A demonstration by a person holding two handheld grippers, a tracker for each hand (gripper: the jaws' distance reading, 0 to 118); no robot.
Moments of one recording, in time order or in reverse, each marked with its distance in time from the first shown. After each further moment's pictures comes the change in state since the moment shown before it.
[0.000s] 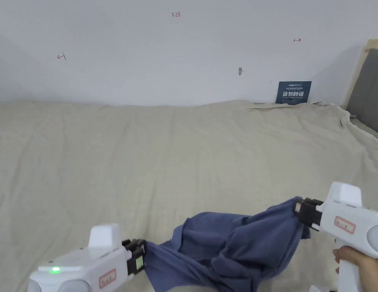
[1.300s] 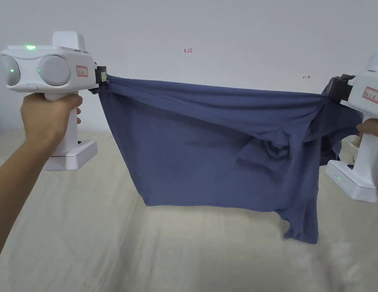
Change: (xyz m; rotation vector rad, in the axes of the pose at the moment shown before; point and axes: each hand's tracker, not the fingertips) left arm 0.000 0.373 0.013 0.465 0.269 -0.198; right arm -0.079 0.254 -0.005 0.450 -0.056 0.181
